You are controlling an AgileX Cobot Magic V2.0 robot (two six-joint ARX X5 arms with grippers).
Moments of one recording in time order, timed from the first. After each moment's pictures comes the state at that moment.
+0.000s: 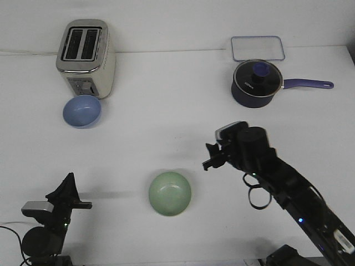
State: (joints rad) left arm -0.01 0.01 0.03 0.14 0.08 -0.25; right arm 0.45 1.11 1.05 -0.53 -0.13 0.15
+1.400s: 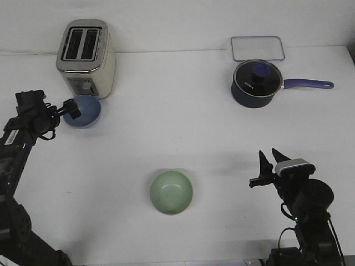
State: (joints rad) left arm 0.16 1.75 1.40 -0.37 0.13 -0.30; right arm 0.02 0.52 0.52 -0.22 -0.21 0.07
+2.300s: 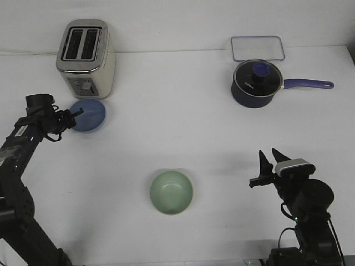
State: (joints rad) left arm 0.17 1.88 1.41 -0.32 0.17 -0.27; right arm 0.02 0.52 0.52 -0.22 -0.21 0.07
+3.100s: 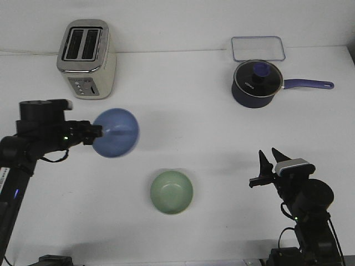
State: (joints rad) left arm -0.16 1.32 1.40 -0.76 0.44 -0.11; right arm 0.02 0.52 0.52 -0.21 -0.21 0.07
